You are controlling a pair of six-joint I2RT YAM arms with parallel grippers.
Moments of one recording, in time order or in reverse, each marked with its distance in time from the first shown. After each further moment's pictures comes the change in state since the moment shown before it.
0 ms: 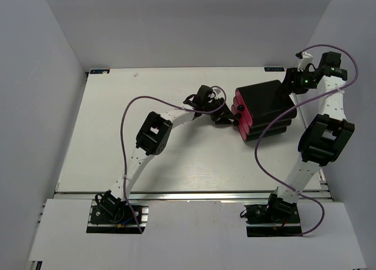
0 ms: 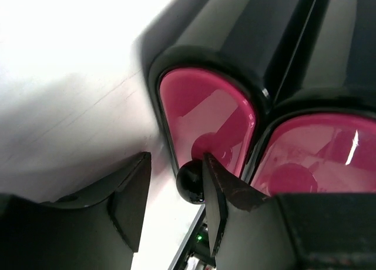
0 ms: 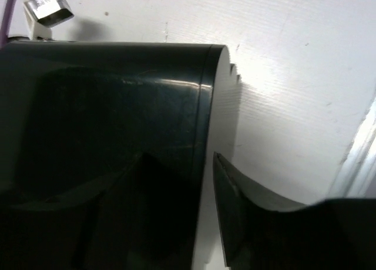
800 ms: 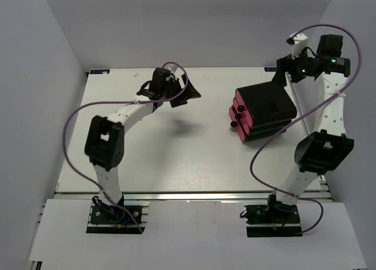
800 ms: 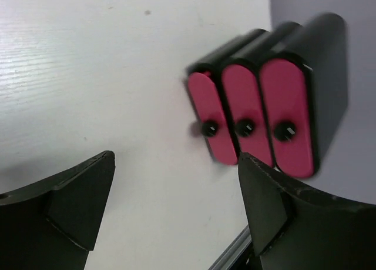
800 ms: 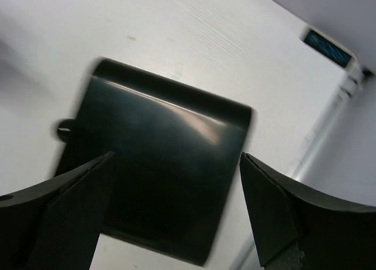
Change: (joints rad) left arm 0.223 -0.703 -0.651 -0.014 -0.314 0.296; right arm 0.089 -0.129 0.156 -0.103 0.114 -0.179
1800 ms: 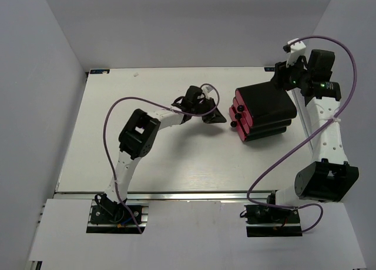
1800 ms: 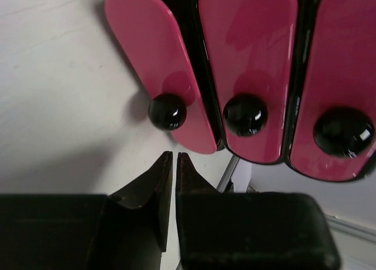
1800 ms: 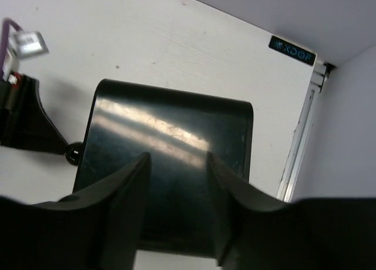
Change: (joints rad) left arm -0.193 0.308 0.085 0.266 0.267 -0.165; right arm 0.131 -0.362 -0.457 0.360 0.148 0.204
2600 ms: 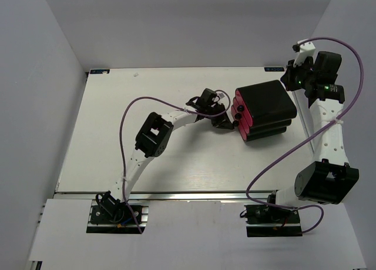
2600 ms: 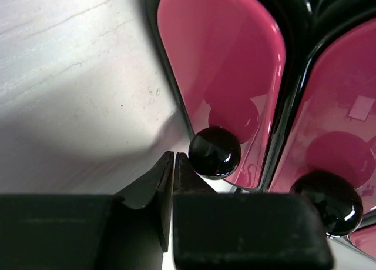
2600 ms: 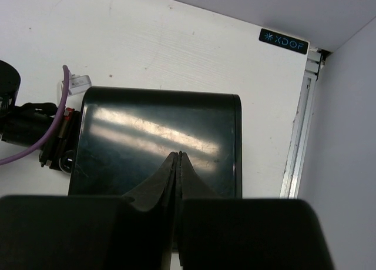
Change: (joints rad) left arm -0.074 0.294 0.441 -0.334 -0.005 0.006; right arm -0.063 -0.016 -0.035 0.068 0.004 0.096
